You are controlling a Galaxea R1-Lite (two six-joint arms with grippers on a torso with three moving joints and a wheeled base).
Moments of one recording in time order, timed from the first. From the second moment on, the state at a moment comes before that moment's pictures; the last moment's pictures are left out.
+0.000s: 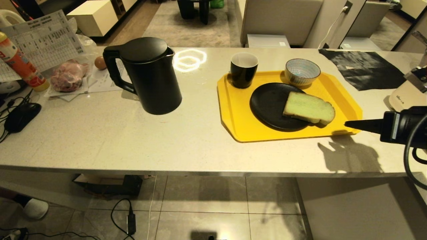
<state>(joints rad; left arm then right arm) 0.00 0.00 0.00 0.00 -0.02 0.06 0.03 1.36 -1.00 0.05 0.33 0.18</state>
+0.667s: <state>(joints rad) 0.00 0.00 0.00 0.00 -0.02 0.06 -0.09 1.62 -1.23 0.13 0.60 0.45</state>
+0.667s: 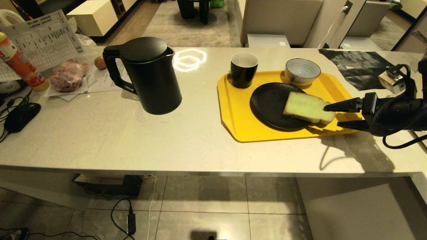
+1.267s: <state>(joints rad) 0.00 0.00 0.00 0.00 -0.02 0.06 -0.11 1.75 -1.28 0.08 0.65 0.50</state>
